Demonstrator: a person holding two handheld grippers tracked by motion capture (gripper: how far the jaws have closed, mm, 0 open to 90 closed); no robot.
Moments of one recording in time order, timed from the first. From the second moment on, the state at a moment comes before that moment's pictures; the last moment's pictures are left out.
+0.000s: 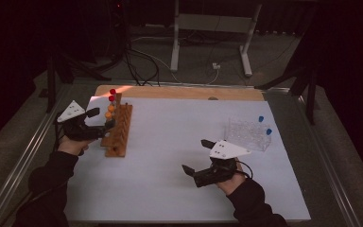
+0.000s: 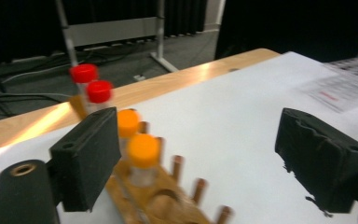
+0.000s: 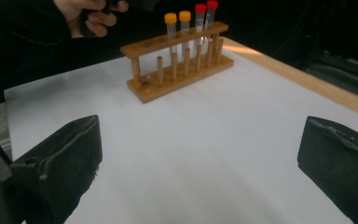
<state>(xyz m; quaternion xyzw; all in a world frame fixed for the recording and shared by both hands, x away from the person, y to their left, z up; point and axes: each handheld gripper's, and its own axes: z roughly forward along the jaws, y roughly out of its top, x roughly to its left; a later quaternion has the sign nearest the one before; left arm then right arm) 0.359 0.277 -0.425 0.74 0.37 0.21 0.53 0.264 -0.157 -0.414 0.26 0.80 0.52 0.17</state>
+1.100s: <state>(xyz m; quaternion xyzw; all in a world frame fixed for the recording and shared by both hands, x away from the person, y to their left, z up) 0.293 0.226 -0.443 0.76 0.28 0.11 0.58 0.296 -0.325 -0.404 0.43 0.71 0.47 0.31</state>
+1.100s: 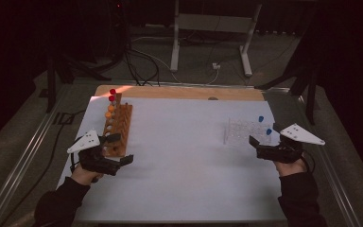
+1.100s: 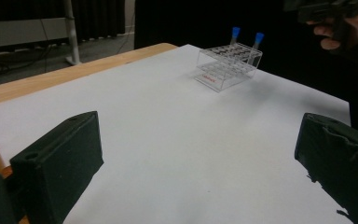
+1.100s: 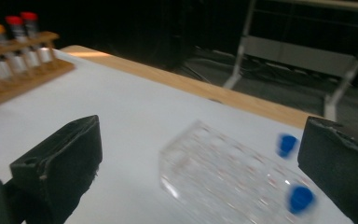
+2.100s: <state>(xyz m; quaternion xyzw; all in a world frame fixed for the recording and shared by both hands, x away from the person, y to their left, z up) 0.287 0.214 -0.445 0.76 0.26 0.10 0.58 0.325 -0.362 -0.469 0.51 0.70 0.38 0.32</state>
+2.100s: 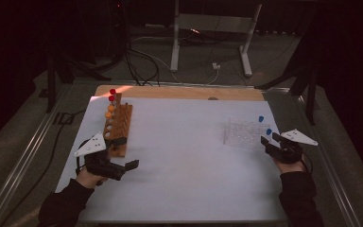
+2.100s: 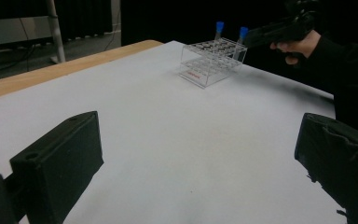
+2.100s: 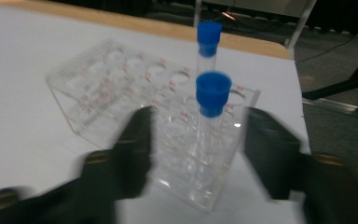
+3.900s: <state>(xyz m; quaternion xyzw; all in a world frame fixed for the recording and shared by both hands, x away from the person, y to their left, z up) 0.290 0.185 -0.425 0.78 0.22 0.08 0.58 0.307 -0.266 -0.409 0.37 0.77 0.44 0.28</state>
